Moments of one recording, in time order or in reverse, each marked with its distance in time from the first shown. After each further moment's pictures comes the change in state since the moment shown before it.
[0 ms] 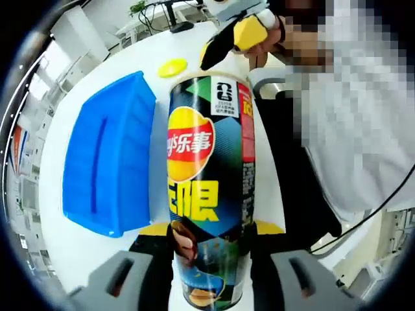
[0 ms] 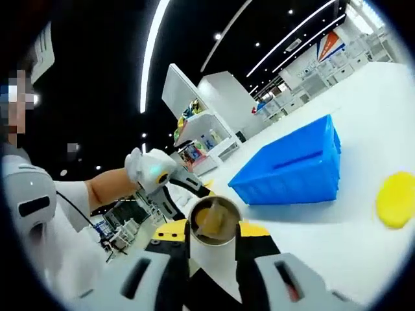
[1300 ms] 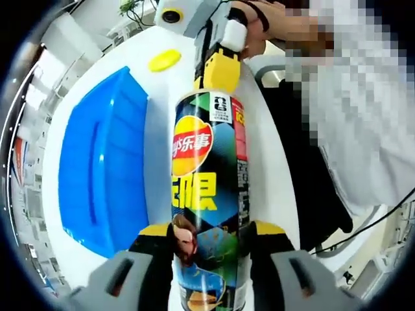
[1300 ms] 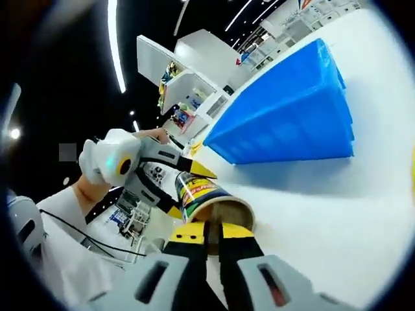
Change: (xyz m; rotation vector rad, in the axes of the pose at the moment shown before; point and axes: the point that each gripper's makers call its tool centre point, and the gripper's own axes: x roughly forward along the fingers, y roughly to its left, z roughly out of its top) left arm 0.023 -0.006 0.006 0.087 0.043 0.035; right arm 0.032 -0.028 -0.046 0.158 0.297 -0.005
